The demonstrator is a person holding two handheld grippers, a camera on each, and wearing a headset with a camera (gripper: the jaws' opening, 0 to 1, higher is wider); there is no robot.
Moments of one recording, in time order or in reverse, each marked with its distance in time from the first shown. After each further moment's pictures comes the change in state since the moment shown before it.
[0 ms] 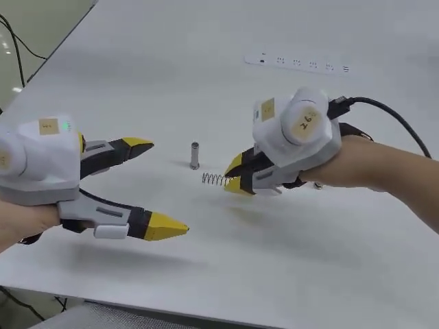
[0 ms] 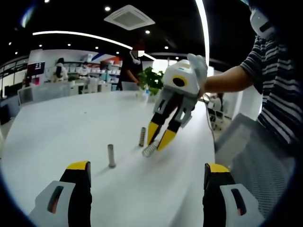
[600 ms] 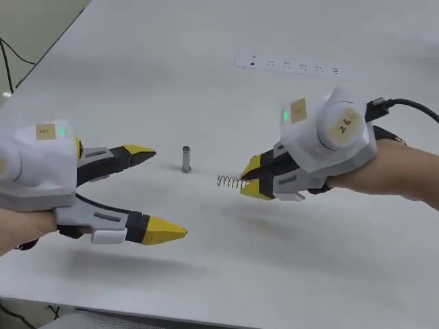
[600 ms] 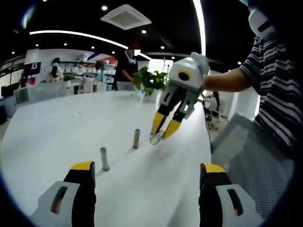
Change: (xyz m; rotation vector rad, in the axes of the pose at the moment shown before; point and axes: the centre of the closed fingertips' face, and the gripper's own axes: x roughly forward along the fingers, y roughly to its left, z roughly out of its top) left arm 0.008 -0.010 0.003 0.004 0.002 -0.049; right arm -0.032 0.009 -0.015 0.006 0.004 -0.032
